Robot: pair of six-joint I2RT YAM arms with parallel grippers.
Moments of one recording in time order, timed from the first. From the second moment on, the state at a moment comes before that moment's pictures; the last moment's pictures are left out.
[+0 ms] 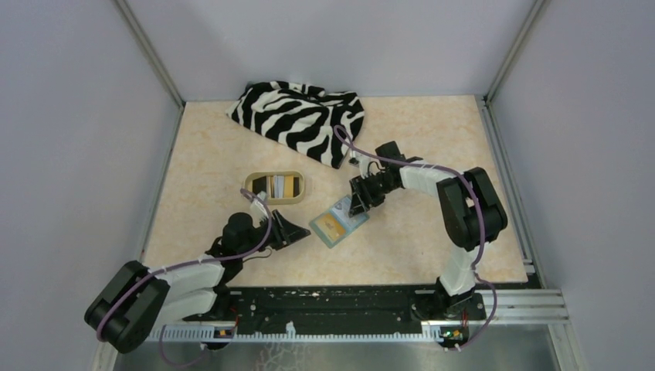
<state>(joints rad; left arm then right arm) -0.58 1.06 0.07 0.68 0.33 -1.01 0.40 1.80 1.05 -0.41 -0.72 -0.13</state>
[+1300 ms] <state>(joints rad) -0.59 1.73 0.42 0.81 0.48 -0.98 0.40 1.81 1.06 -0.38 -0.99 0.03</state>
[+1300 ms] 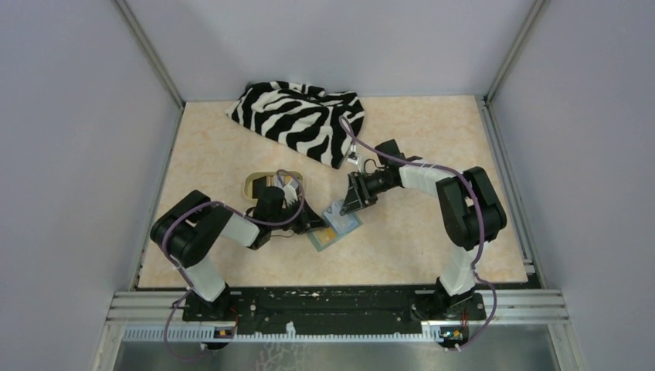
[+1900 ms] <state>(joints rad) -0.59 1.67 0.38 0.86 0.49 -0.98 0.40 1.81 1.02 -0.25 -1.08 0.17</state>
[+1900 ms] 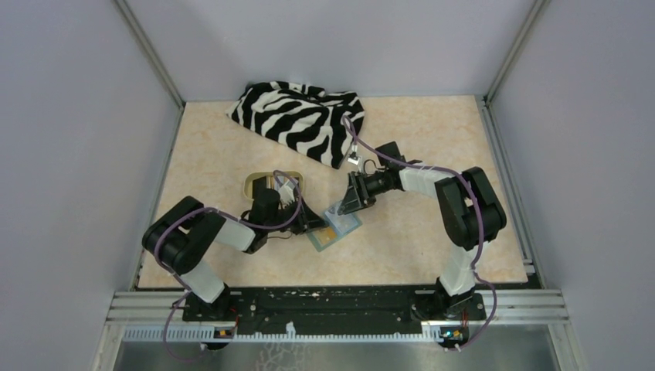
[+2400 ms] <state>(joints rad) -0.59 1.71 0.40 0.84 0.49 -0.98 0.41 1.83 1.02 -0.31 -0.83 0.12</state>
